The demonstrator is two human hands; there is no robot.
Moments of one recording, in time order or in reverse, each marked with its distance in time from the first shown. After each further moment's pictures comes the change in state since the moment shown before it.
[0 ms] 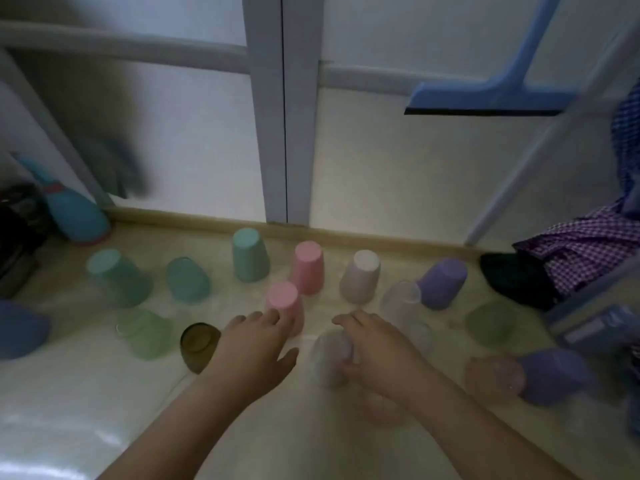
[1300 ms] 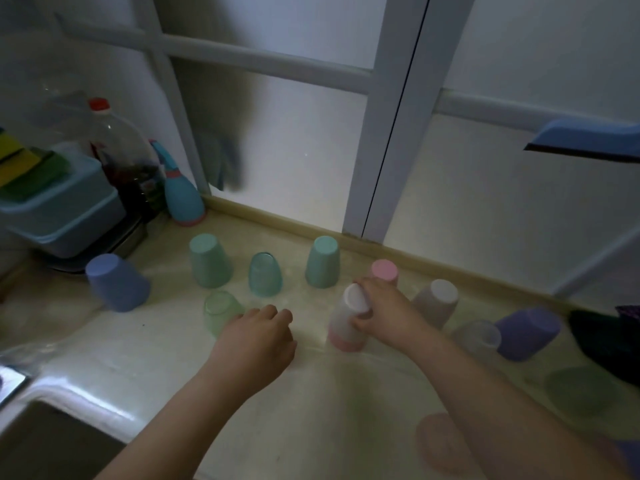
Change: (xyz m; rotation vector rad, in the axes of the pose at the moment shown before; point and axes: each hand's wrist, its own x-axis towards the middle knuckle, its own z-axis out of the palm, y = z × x) left_hand -0.048 -0.075 -0.012 -0.104 0.186 -0.257; right_hand 0.105 -0.060 -0.014 0.134 0.024 -0.067
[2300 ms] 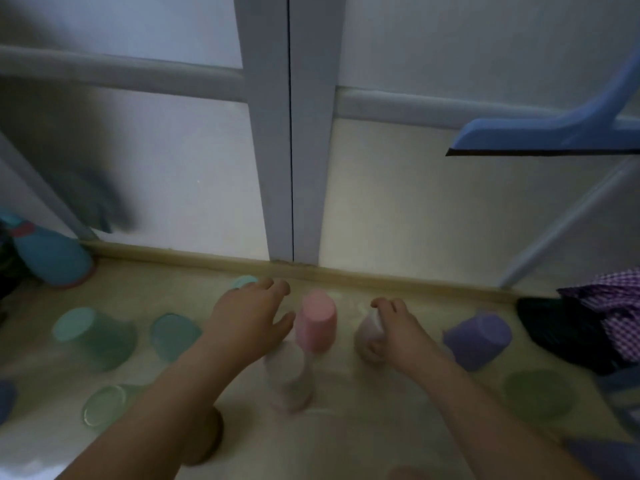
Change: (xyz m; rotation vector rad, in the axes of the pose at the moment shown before) left_hand 0.173 0.057 0.013 -0.038 -0.103 0.145; right_hand 0.022 0.130 -0.029 -0.009 0.046 0.358
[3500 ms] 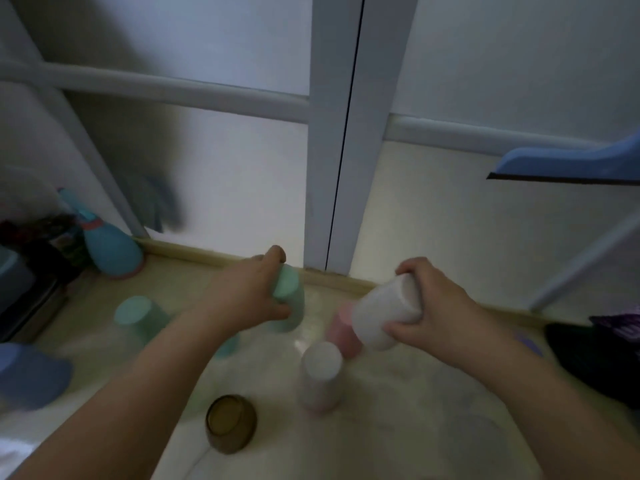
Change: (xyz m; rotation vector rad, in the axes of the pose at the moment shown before) left_hand -0.013 -0.042 -0.058 -0.095 -0.043 -0.173; right_hand -0.059 -0.080 -0.088 0.143 0.218 -0.304
